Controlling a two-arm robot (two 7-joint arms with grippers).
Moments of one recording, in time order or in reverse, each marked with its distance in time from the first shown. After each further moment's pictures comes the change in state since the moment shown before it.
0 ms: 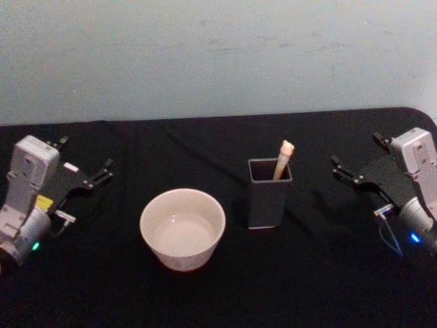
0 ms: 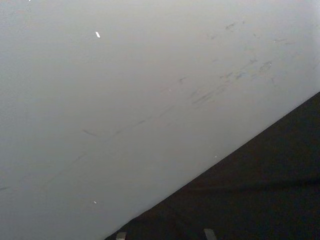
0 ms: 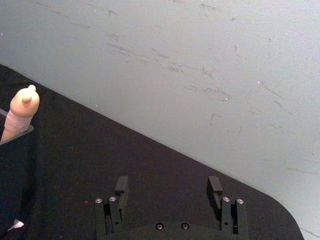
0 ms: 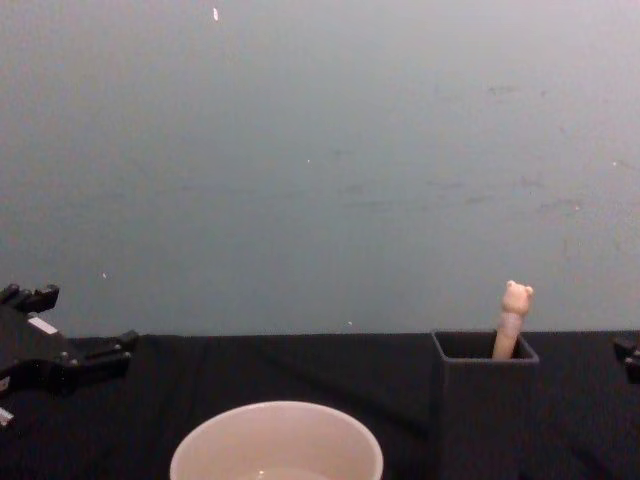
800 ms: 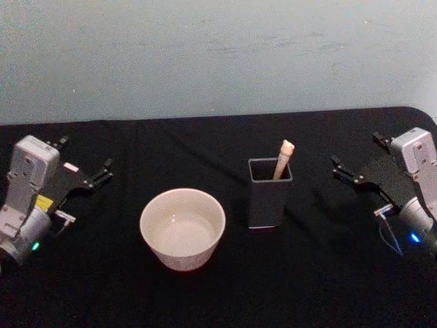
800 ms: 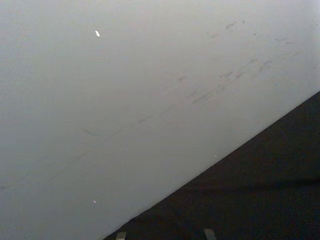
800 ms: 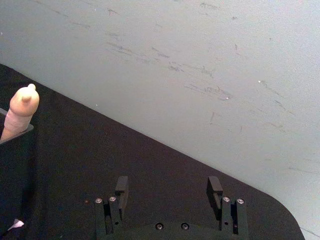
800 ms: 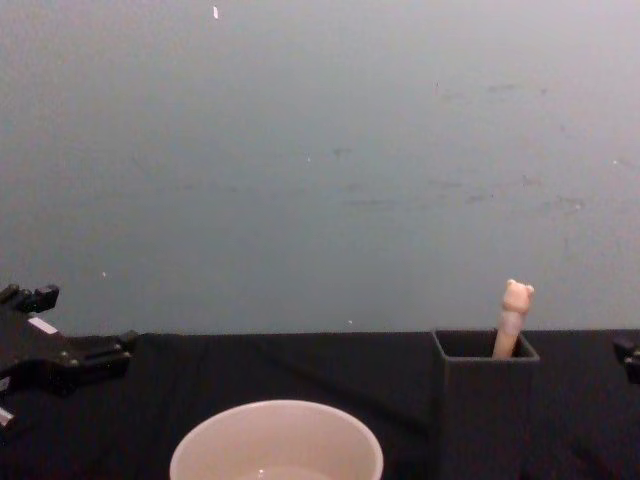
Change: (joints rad) left arm 0.000 0.000 0.000 0.000 0.000 0.000 0.000; right arm 0.000 0.000 0.000 0.000 0.000 0.000 0.000
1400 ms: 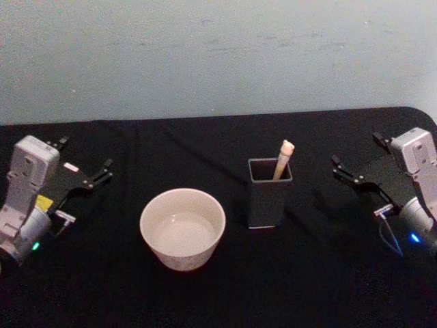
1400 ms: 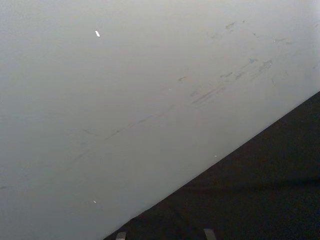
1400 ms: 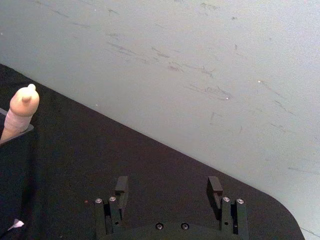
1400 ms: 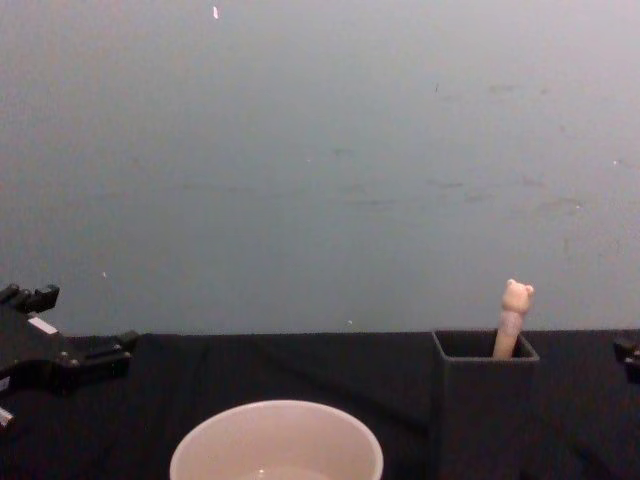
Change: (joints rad) left arm 0.000 0.000 0.000 0.000 0.000 0.000 0.000; right arm 0.000 0.000 0.000 0.000 0.000 0.000 0.000
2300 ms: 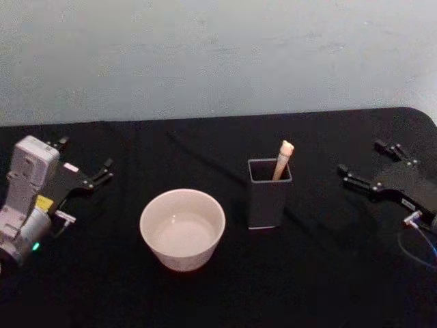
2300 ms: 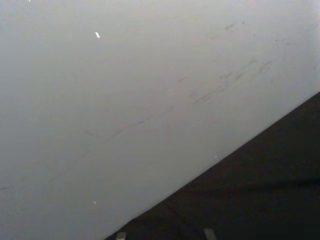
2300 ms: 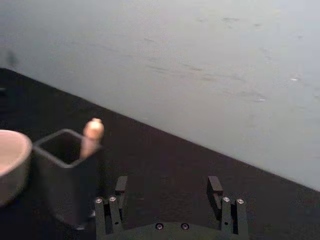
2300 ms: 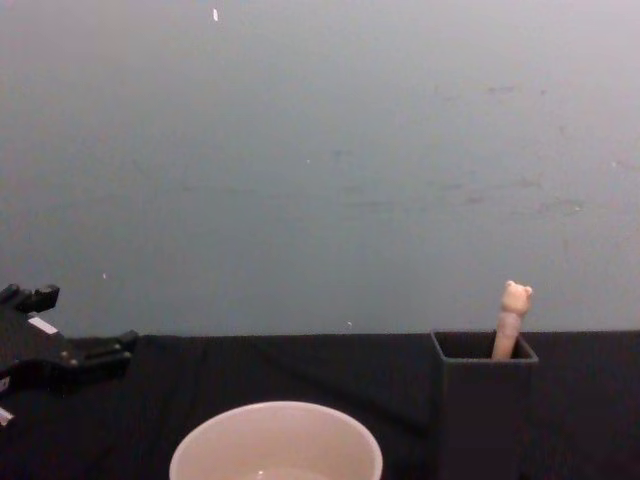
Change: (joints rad) left arm 0.000 0.000 0.000 0.000 0.000 0.000 0.000; right arm -0.147 0.104 0.162 -0.194 0.259 0.084 0.288
